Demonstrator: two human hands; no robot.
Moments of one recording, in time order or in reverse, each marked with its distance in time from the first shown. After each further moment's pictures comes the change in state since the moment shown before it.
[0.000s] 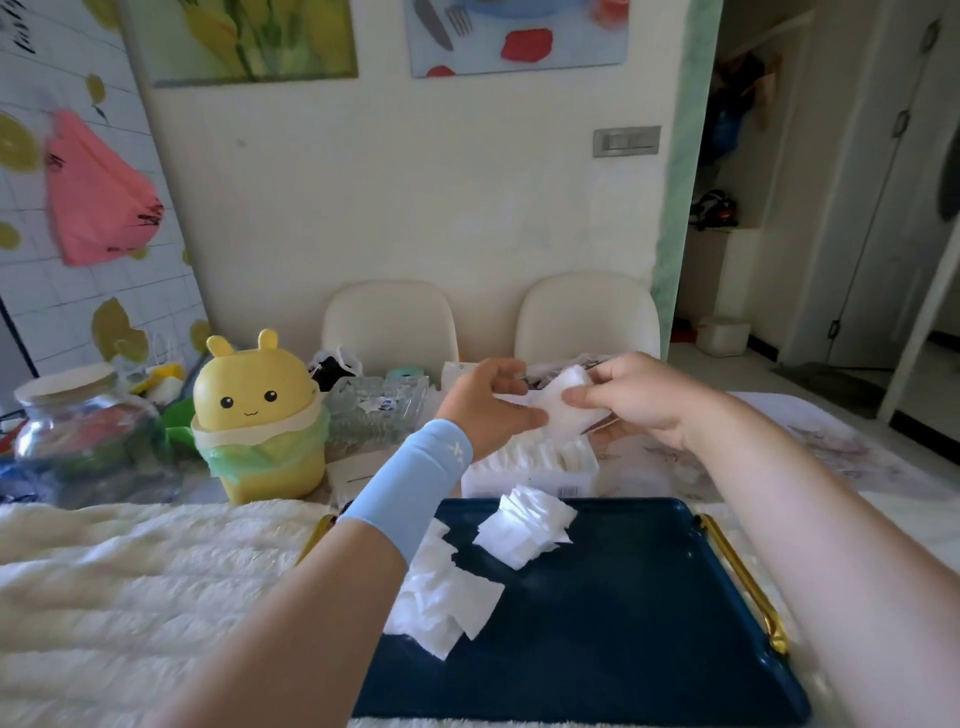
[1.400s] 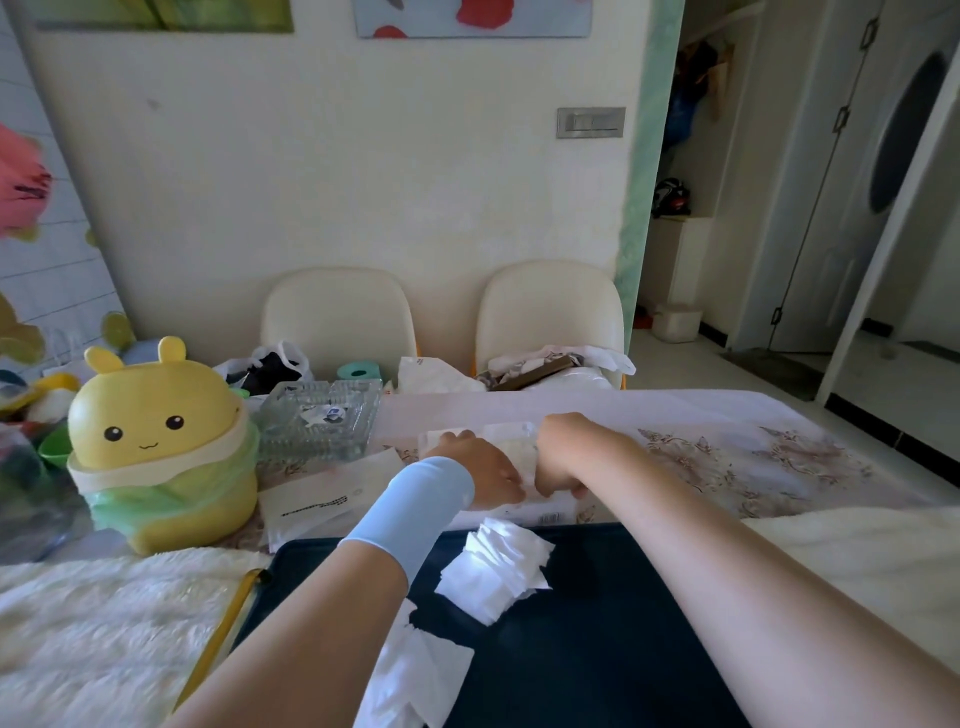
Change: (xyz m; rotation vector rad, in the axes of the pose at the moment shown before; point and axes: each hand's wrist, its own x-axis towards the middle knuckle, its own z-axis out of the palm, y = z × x) left_hand 0.050 -0.030 0.032 1.029 -0.479 -0.117; right_hand 0.069 0.029 0.045 -1.022 -0.078 0.333
